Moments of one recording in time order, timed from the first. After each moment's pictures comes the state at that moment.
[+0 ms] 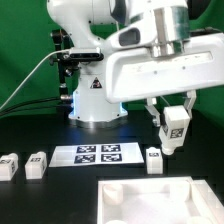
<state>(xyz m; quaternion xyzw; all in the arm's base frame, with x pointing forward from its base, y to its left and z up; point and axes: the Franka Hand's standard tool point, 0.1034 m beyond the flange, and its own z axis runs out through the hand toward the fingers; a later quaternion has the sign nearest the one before) 0.568 0.092 0.153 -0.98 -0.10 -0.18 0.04</state>
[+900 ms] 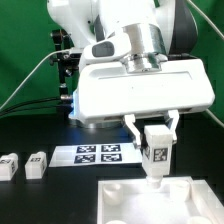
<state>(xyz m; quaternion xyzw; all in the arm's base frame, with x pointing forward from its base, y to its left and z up) 0.592 0.066 0.121 -0.95 -0.10 -0.28 0.03</state>
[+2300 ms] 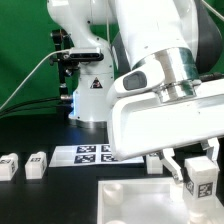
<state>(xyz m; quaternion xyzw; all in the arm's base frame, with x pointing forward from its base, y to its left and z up) 0.621 0.113 0.089 -0.95 -0.11 -0.28 0.06</state>
